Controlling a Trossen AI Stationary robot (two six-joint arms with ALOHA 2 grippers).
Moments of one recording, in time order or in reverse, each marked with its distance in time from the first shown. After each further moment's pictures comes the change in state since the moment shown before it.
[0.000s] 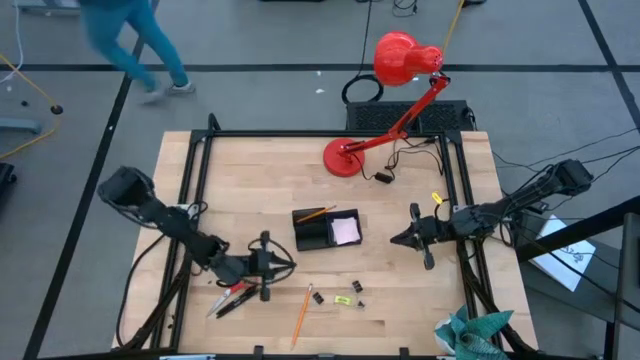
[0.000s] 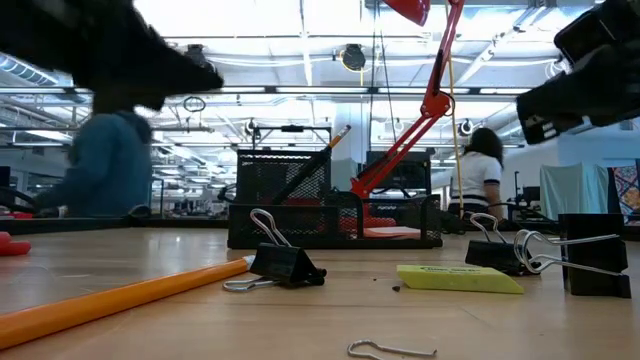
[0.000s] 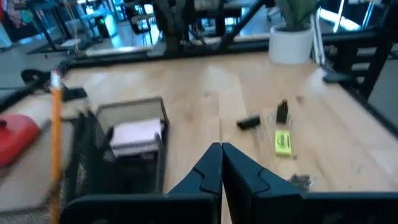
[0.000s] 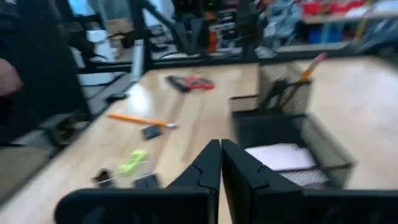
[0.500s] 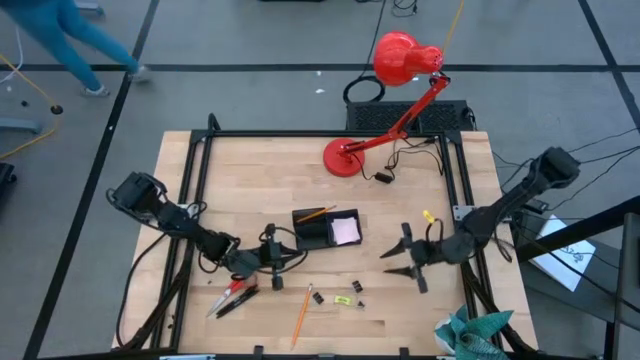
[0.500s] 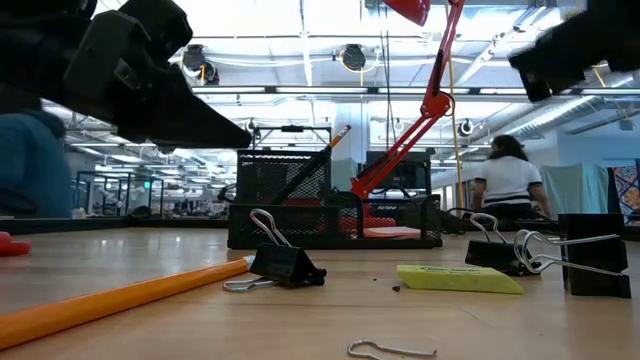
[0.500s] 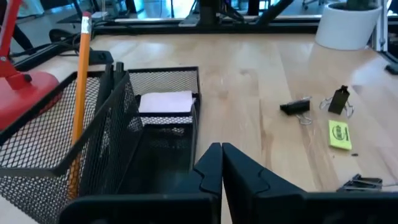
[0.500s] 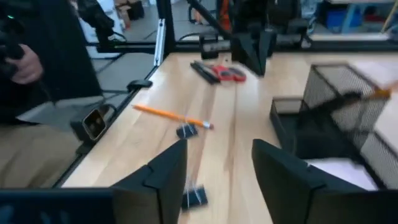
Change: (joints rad) left arm 0.105 0.111 0.000 0.035 0.001 -0.099; right arm 0.259 0.408 0.274 -0.012 0.221 0.037
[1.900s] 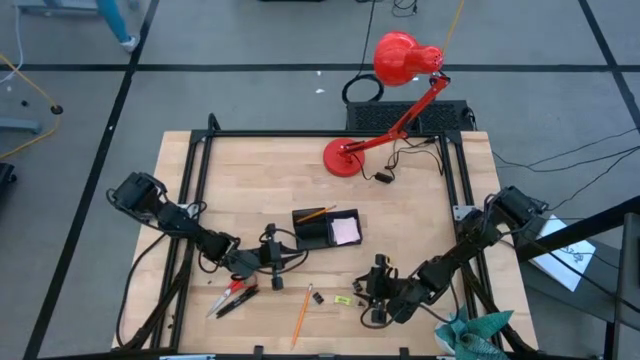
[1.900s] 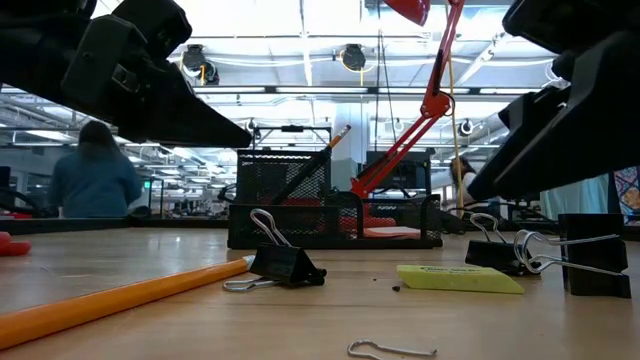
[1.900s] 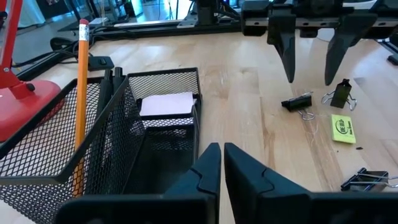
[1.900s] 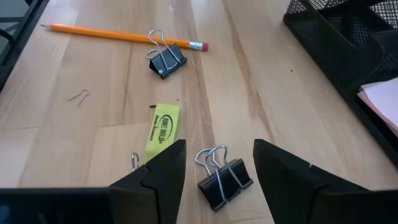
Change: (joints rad) left arm 0.000 0.000 0.000 0.003 -0.002 0.052; right arm 0.069 0.722 0.494 -0.316 0.191 0.389
